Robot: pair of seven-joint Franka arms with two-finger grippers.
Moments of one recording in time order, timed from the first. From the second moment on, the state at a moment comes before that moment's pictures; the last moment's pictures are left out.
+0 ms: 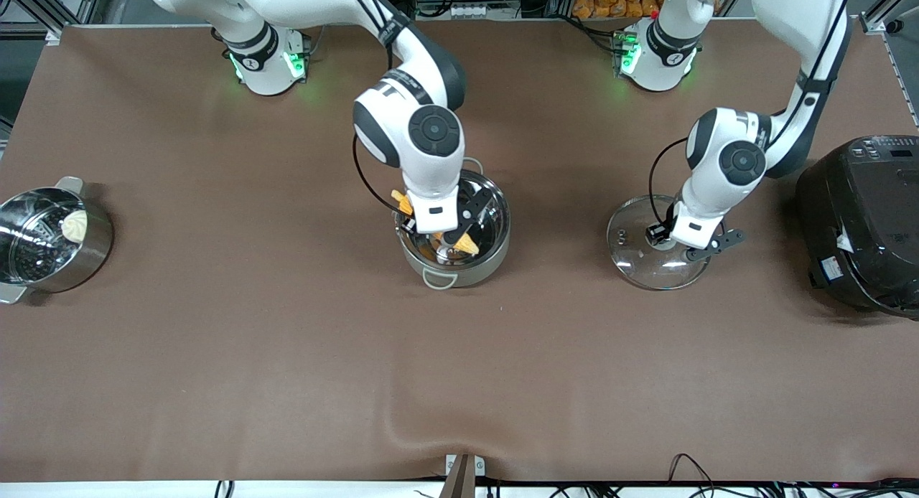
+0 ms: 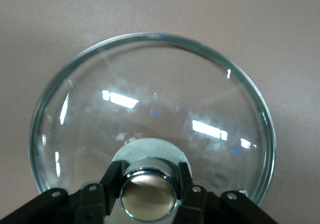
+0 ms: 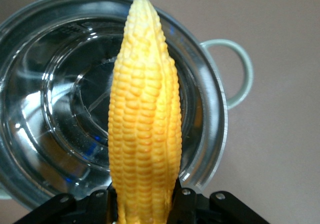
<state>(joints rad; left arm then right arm) -0.08 0.27 -0.08 -2.34 0.13 2.59 -0.63 0.75 0.62 0.01 -1.38 -0.07 1.87 -0.14</state>
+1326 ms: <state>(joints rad) -0.09 0.11 -0.17 -1.83 0.13 2.00 -0.63 0.82 0.66 0.01 -1.38 -0.14 1.92 0.05</state>
